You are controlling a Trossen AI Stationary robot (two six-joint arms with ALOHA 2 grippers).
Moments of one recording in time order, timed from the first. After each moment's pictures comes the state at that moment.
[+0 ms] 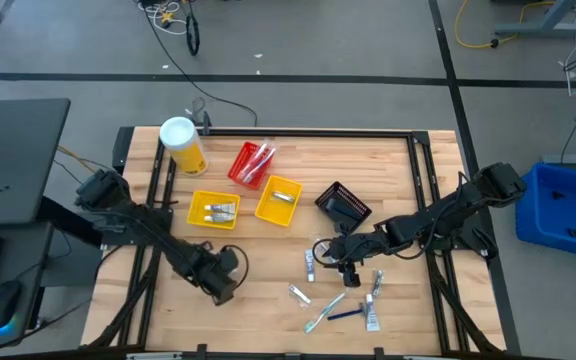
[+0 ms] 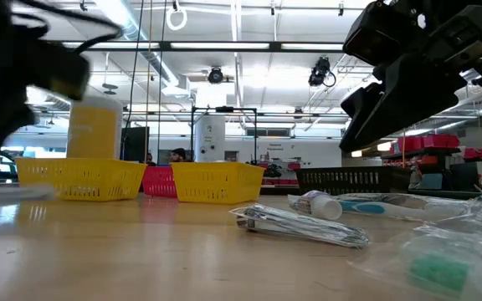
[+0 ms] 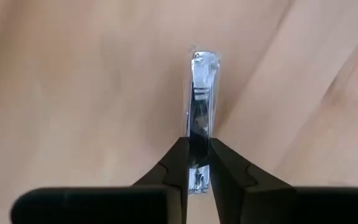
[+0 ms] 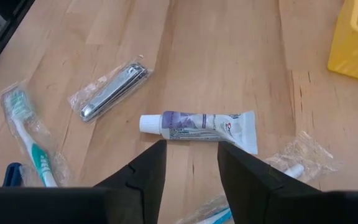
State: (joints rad) left arm -0.62 1.62 0.90 -0.66 -0.15 -1.11; right arm 0.36 1.49 0.65 0.08 0.10 0.20
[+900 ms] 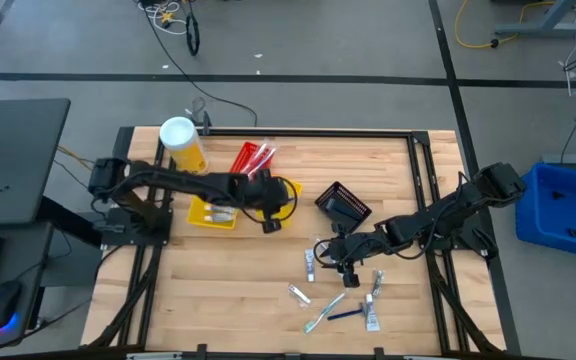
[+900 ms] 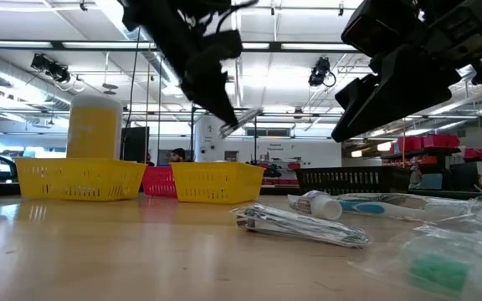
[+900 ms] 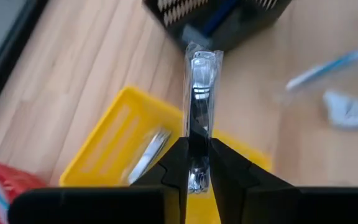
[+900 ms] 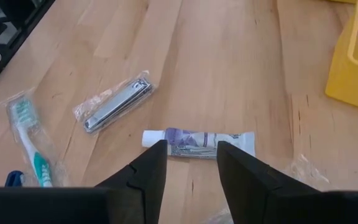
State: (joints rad) left arm 0.03 1.62 1.10 -0.32 -0.24 -0.05; right arm 0.36 1.49 0.65 0.13 0.10 0.14
